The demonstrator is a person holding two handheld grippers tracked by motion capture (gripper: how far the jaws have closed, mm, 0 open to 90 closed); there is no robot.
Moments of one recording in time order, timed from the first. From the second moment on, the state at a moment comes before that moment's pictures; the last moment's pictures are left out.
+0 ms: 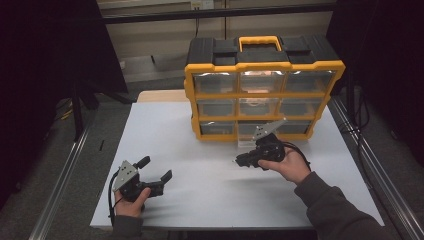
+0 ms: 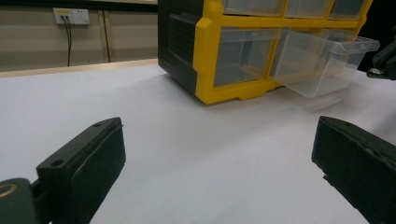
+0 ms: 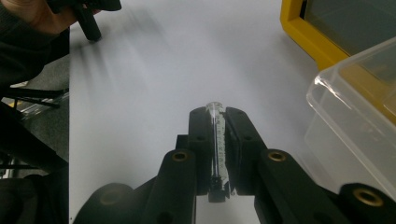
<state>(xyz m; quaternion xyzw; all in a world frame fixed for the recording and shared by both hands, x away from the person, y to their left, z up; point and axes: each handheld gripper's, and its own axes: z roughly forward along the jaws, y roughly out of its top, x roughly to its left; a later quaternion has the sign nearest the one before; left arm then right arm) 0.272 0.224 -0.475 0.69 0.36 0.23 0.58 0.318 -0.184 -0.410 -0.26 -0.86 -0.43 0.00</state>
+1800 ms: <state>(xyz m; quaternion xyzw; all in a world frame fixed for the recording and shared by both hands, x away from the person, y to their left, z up) 0.273 0.224 -0.474 0.69 0.36 0.23 0.58 0.340 -0.212 -0.367 -0.28 -0.85 -0.44 -0.02</state>
